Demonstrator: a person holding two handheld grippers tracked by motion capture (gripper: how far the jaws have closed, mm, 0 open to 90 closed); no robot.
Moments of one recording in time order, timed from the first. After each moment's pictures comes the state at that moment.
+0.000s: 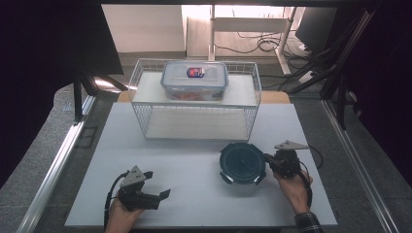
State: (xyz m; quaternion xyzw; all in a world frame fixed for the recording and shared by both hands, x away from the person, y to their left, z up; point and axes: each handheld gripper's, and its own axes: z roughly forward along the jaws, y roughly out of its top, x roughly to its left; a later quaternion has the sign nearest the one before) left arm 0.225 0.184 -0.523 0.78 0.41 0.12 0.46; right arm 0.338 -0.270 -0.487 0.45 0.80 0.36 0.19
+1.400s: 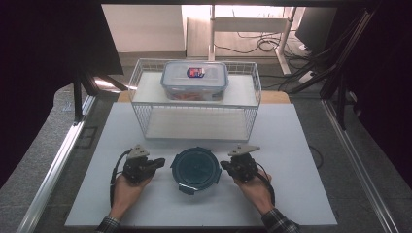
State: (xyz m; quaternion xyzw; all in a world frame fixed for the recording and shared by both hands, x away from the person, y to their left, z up) left arm 0.299 0.185 -0.518 0.78 0.44 0.12 0.43; right arm 0.319 -0.161 -0.493 0.33 0.86 0.37 0.12
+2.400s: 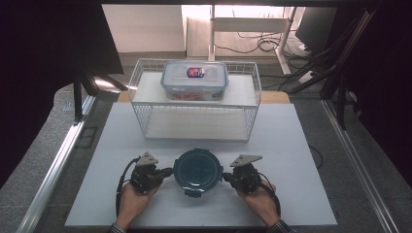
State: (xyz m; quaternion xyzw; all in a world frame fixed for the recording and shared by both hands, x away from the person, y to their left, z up) left arm 0.266 0.161 -0.512 0.78 0.45 0.09 0.41; right arm 0.296 -0.165 -0.497 0.33 0.87 0.35 0.10
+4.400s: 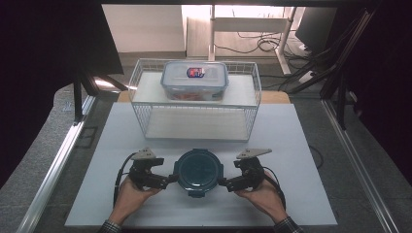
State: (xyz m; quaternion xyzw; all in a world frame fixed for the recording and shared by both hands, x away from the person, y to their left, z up) left arm 0.284 0.167 -0.503 0.79 0.40 0.04 0.47; right arm 0.305 -0.174 -0.480 0.36 0.84 0.41 0.03
